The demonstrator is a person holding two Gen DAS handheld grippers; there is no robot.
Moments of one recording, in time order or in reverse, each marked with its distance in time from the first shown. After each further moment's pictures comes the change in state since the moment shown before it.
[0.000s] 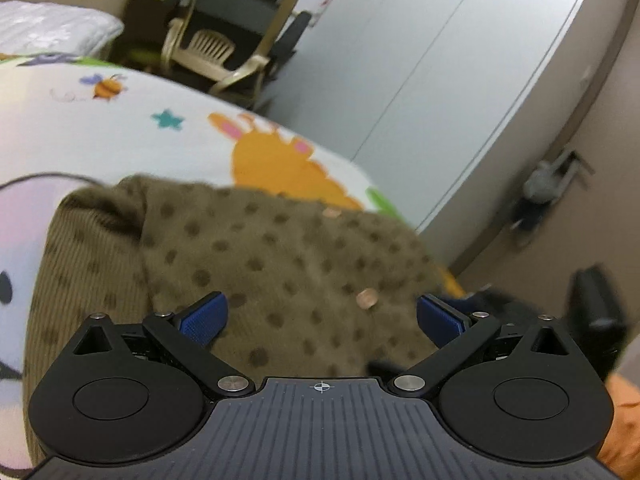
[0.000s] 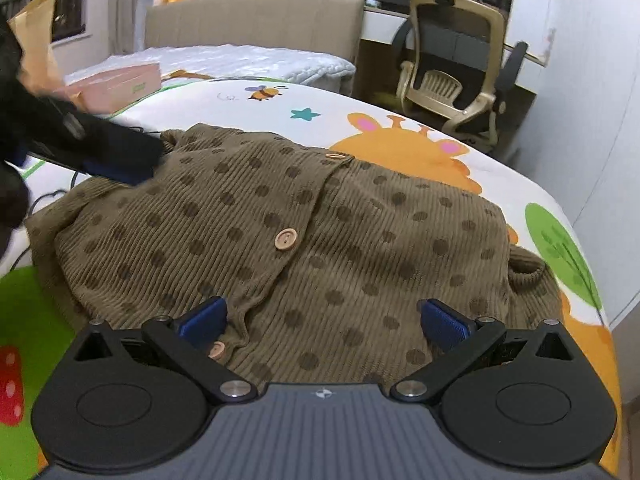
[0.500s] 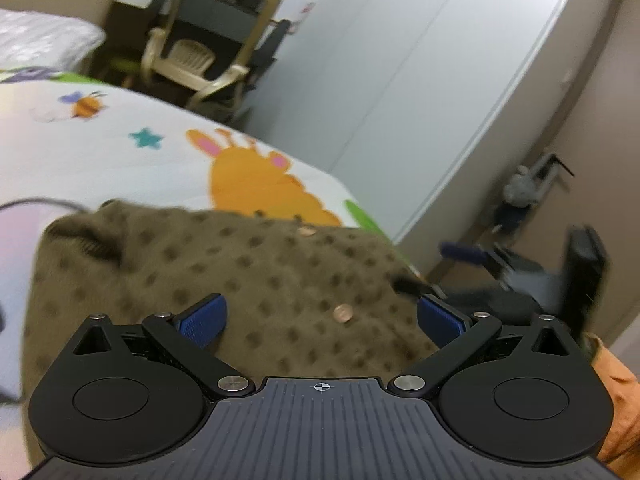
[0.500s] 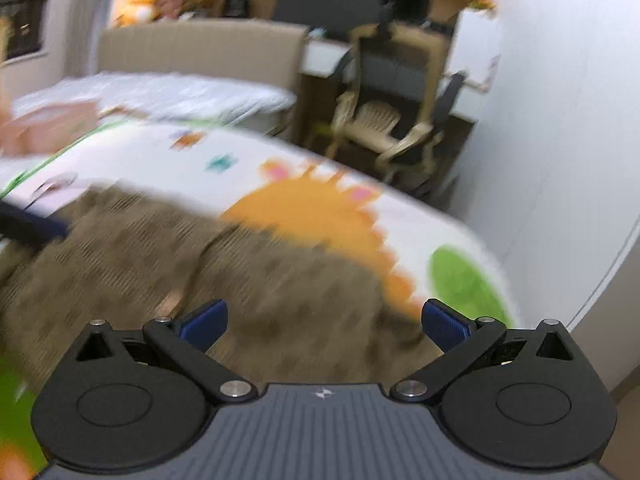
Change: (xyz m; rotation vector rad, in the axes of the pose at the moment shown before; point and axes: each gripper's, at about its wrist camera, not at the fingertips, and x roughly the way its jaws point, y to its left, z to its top) left arm -0.004 -0.010 0.020 0.029 -0.018 -0.081; right arm -0.009 -0.057 0.037 0.060 -0.102 -0.225
